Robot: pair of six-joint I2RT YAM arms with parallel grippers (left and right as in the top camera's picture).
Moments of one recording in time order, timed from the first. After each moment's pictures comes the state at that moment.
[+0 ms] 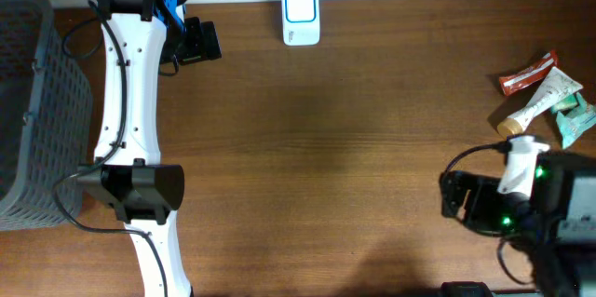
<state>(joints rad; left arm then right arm) -0.09 2.23 2.59 -1.69 -0.06 -0.31 -0.04 0.77 1.20 -1.29 -0.13 0.17</state>
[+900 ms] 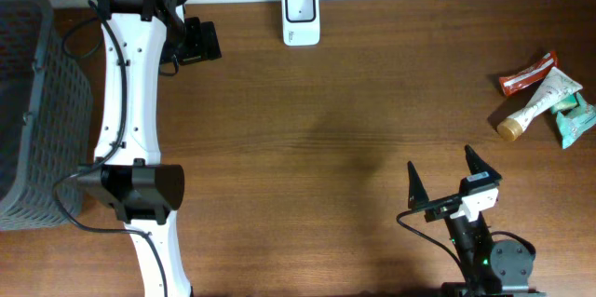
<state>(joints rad) -0.09 2.23 2.59 -1.69 -0.06 -0.31 -0.04 0.07 0.09 0.07 -0.27 -0.06</state>
